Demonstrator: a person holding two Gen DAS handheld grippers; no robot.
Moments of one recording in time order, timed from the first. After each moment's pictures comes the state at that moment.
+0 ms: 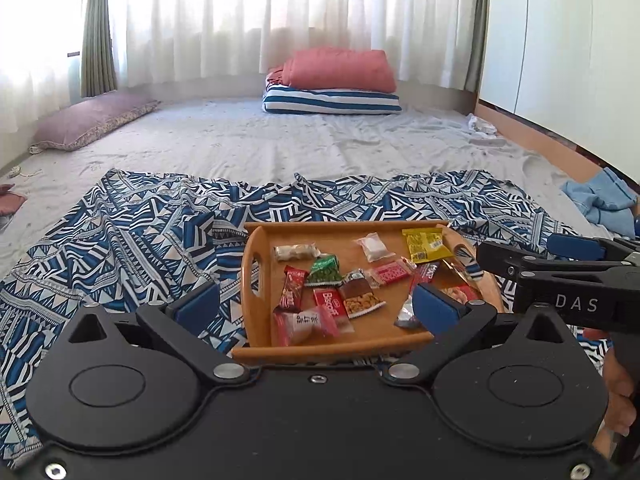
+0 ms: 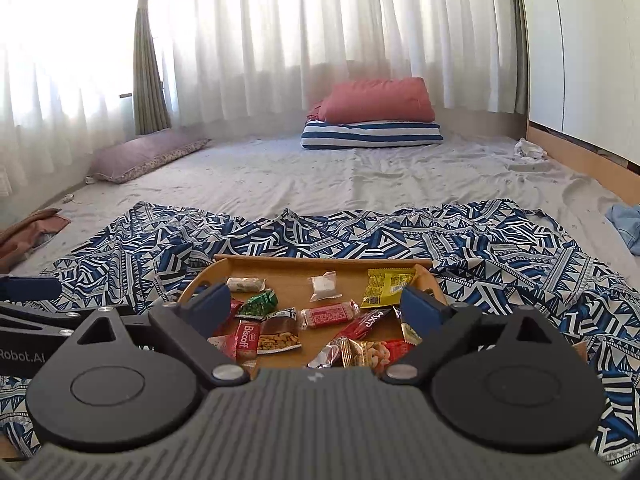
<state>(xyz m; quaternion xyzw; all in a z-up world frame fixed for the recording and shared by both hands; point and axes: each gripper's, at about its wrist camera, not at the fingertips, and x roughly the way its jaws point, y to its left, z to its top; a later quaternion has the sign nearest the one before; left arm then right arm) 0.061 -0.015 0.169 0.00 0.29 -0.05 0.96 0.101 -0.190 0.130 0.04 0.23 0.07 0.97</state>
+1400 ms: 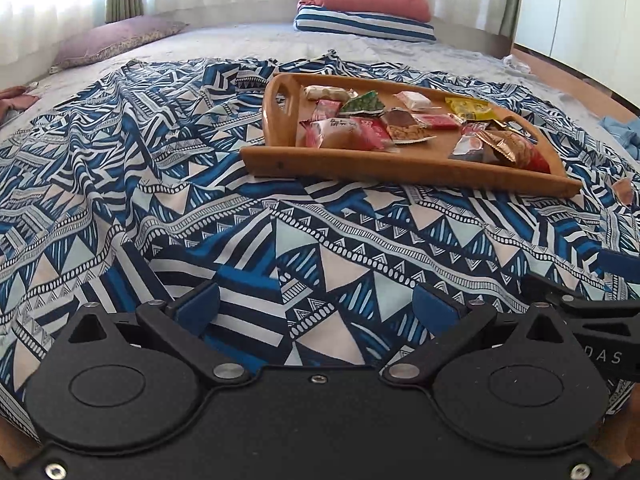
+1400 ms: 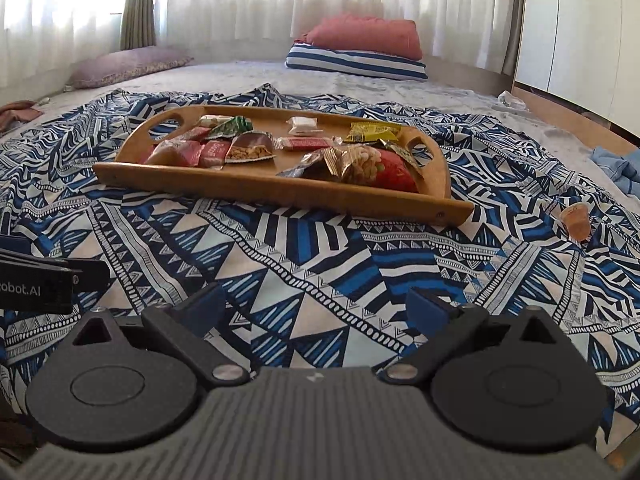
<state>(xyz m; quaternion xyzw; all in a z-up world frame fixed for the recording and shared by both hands) 0.033 -0.003 -0.004 -0.02 0.36 -0.01 0.93 0.051 -0.171 -0.032 -0.03 0.30 0.03 0.95</state>
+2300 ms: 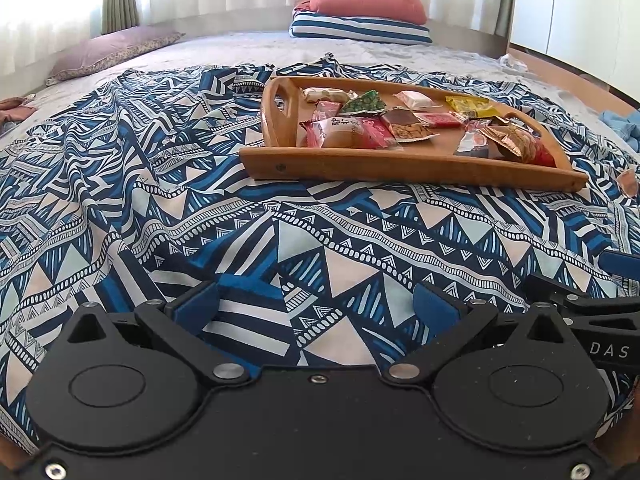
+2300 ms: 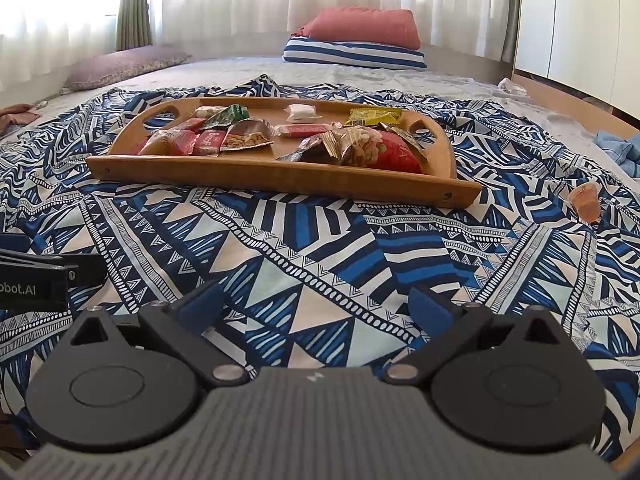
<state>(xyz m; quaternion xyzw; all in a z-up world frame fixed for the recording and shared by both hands) 0.038 -0.002 -0.013 0.00 0.35 -0.01 0.94 0.056 -0.174 -0.043 -0.01 0.31 0.03 0.95</state>
